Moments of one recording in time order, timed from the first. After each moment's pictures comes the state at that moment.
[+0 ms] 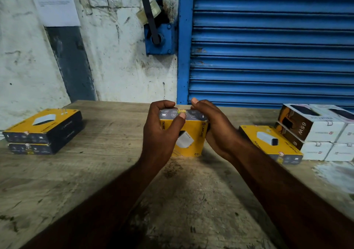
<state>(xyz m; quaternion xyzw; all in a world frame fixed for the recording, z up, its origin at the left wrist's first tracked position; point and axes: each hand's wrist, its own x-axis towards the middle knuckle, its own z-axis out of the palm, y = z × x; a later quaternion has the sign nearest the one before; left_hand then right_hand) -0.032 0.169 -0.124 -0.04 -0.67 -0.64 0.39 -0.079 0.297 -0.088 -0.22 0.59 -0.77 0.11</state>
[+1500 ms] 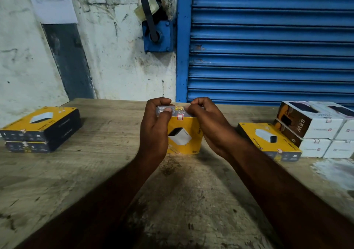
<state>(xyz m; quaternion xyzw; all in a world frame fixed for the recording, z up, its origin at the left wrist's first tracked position) -0.028 0.171 -0.119 -0.04 -0.64 -0.67 0.37 -0.086 0.292 -0.095 -0.21 0.68 -0.70 0.02</state>
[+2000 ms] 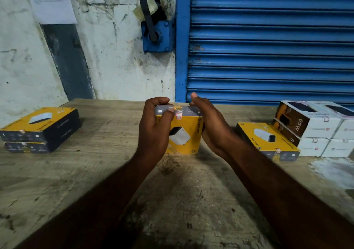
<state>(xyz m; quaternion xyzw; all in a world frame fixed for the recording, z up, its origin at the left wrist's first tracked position) -0.030 0.170 -0.118 -0.02 -0.68 -0.62 0.39 -0.089 0.293 -0.096 -0.20 0.60 -0.77 0.10</state>
